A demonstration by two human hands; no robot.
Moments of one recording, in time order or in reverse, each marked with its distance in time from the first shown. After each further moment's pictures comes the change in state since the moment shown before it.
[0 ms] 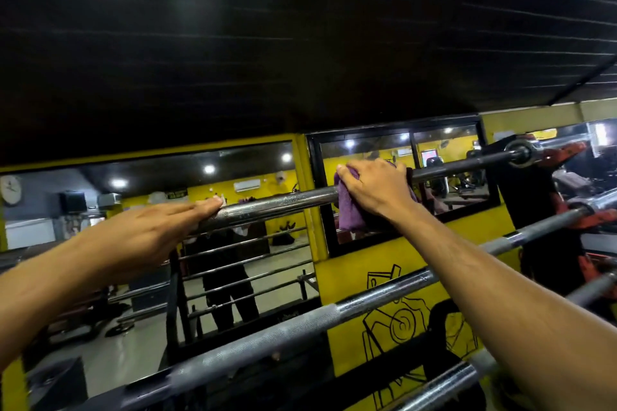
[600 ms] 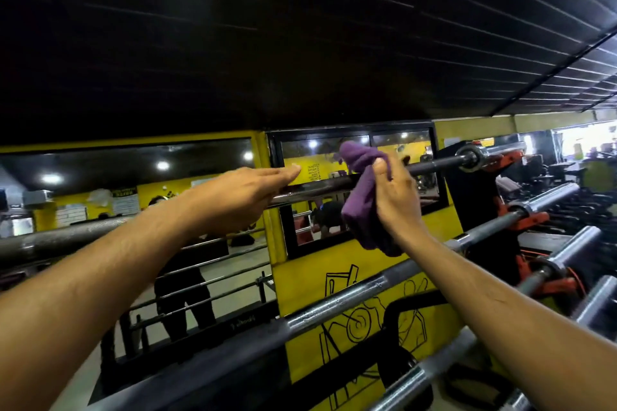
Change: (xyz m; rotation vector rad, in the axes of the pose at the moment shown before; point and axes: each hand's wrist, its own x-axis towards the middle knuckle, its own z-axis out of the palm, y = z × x) left_hand 0.167 0.097 0.030 -0.143 0.051 0.205; right_hand -0.039 0.085 -0.008 0.608 0.316 0.188
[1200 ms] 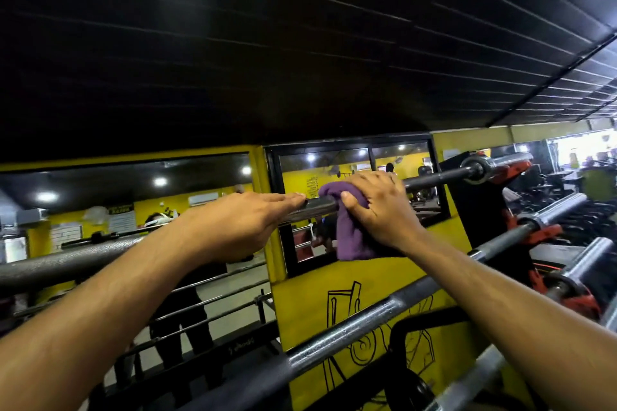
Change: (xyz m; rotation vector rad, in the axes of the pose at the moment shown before) left_hand 0.014 0.004 0.012 0.057 -0.089 -0.032; right_hand 0.029 0.024 0.020 -0.558 -0.232 -0.360
